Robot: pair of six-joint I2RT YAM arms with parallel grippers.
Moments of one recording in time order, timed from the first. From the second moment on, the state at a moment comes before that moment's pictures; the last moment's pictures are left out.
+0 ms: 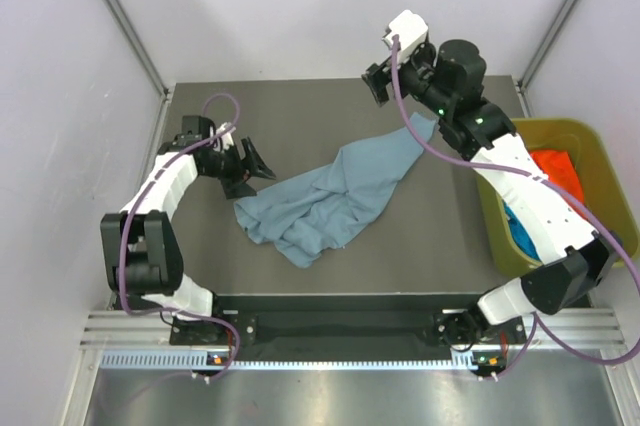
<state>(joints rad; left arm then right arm) 0.02 1.53 1.15 -0.70 0.66 -0.43 0.50 1.47 1.61 -0.22 -0.13 -0.32</state>
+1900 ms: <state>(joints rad) -0.11 1.98 2.20 -0.48 0.51 -0.43 0.49 1.47 1.55 -0.23 -0.10 -0.34</state>
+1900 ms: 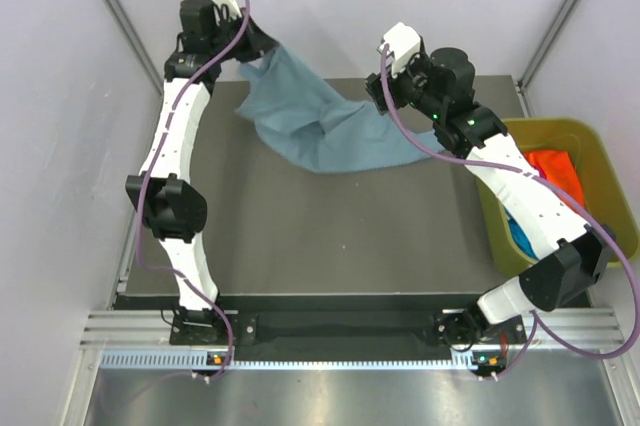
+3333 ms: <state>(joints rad) -0.67 2.25 2.20 -0.53 0.61 -0.32 0.16 1.22 1.42 -0.19 0.00 -0.25</state>
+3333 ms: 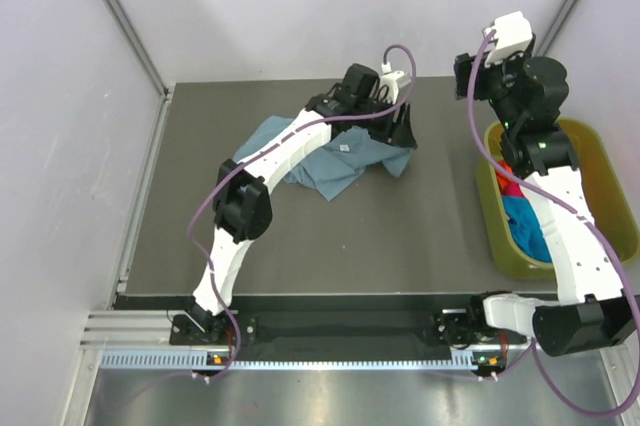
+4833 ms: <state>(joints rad) -0.08 1.48 1.46 -0.80 0.25 -0.18 0.69 1.95 1.40 -0.60 -0.48 -0.36</state>
